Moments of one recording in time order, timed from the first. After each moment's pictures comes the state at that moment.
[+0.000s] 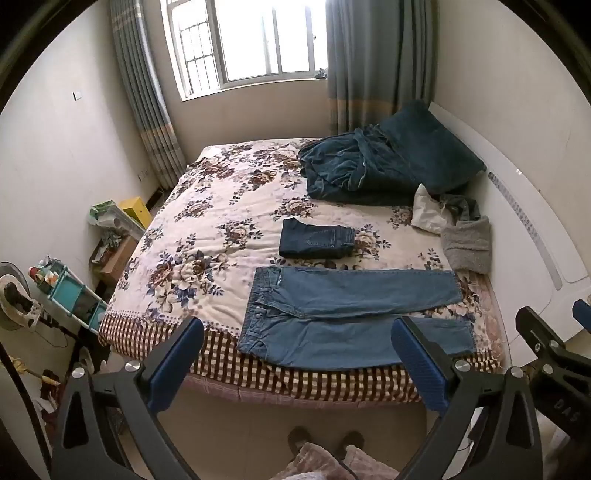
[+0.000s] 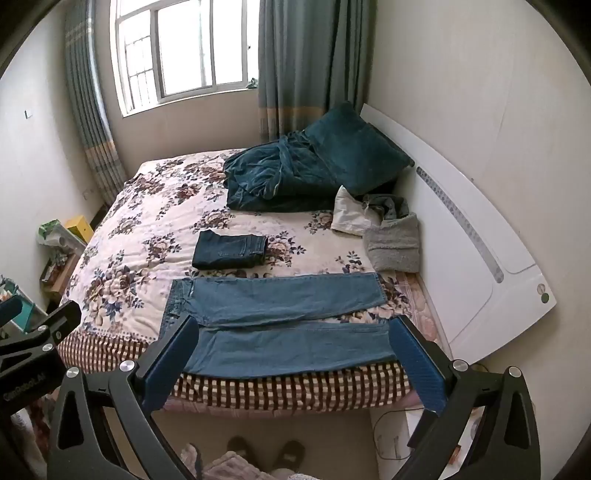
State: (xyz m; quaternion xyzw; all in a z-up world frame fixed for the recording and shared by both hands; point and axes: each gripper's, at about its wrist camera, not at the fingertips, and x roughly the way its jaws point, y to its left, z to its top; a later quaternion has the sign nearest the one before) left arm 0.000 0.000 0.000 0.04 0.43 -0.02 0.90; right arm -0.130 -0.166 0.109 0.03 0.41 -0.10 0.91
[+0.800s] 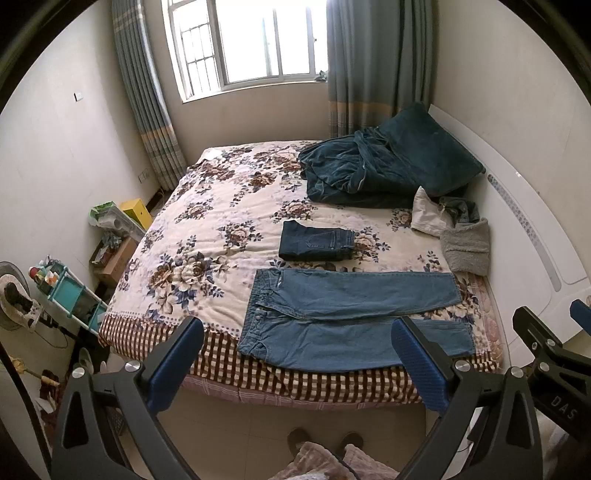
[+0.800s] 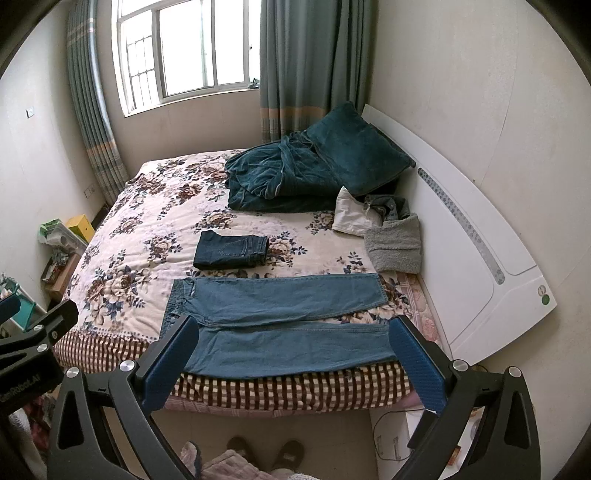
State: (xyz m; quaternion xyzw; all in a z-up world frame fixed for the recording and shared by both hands) left arm 0.001 -0.001 0.001 0.04 0.42 -0.02 0.90; right arm -0.131 -0.164 0.109 0.02 0.41 -0.10 0.90
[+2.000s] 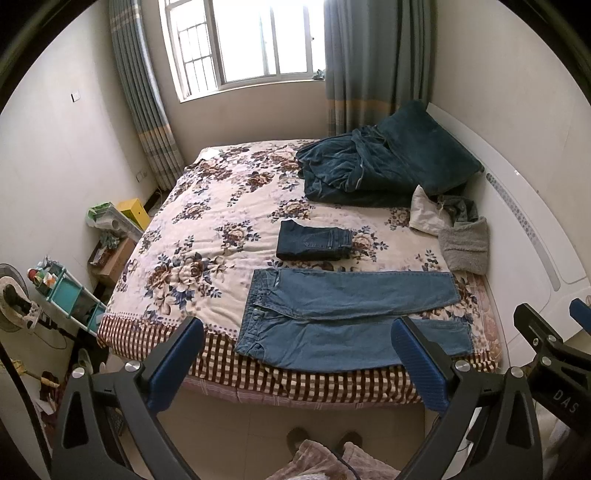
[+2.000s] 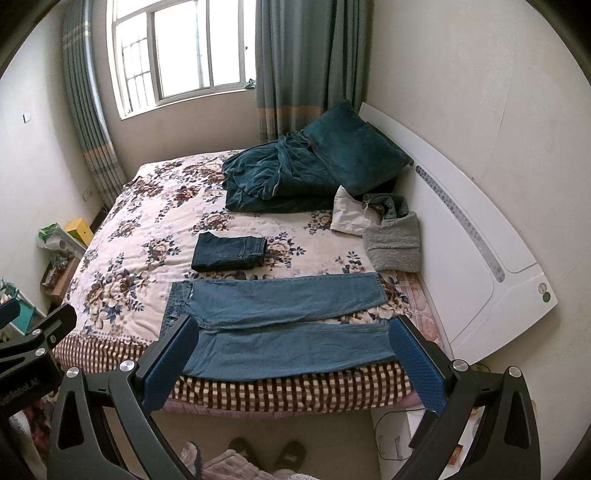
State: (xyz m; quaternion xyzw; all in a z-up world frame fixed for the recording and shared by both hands) left arm 0.007 -0.007 0.009 0.04 0.43 -0.02 0.90; right arm -0.129 -0.169 0.110 0.02 0.41 -0.10 0.90
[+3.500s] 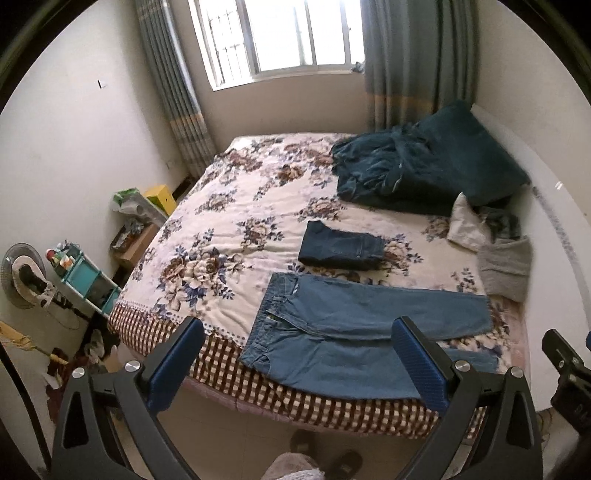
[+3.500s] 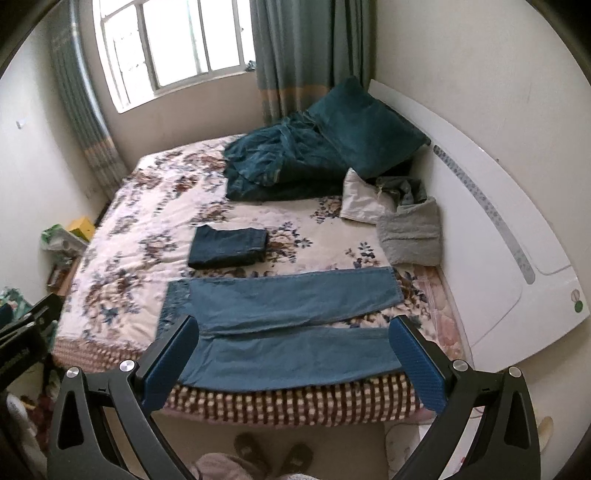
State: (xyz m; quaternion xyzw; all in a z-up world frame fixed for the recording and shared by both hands) left arm 0.098 -0.019 -0.051 0.03 0.44 0.07 0.89; right arm -0.016 -0.202 0.037 0.05 0.45 -0.09 0.89
